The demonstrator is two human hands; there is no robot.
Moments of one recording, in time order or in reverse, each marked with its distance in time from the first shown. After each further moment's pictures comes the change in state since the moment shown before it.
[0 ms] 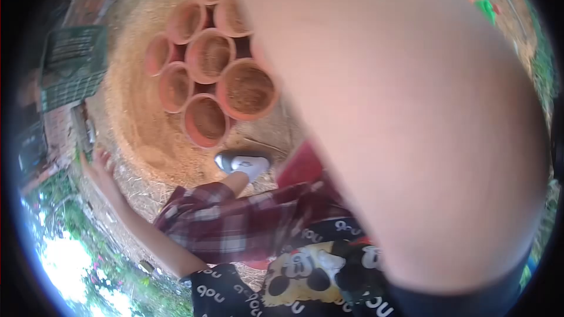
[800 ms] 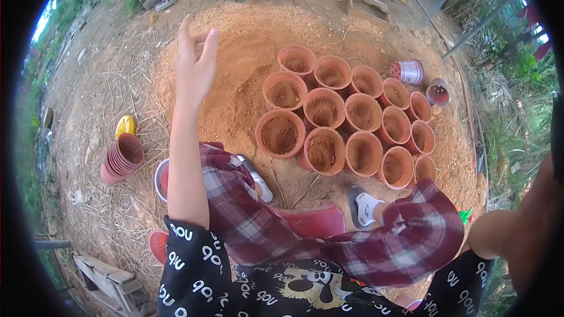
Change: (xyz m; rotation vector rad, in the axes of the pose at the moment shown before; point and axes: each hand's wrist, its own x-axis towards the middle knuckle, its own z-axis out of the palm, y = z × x) left_hand -0.005 -0.039 -0.100 -0.372 0.457 0.078; right_hand -0.233 -0.130 -0.175 0.117 1.348 -0.611
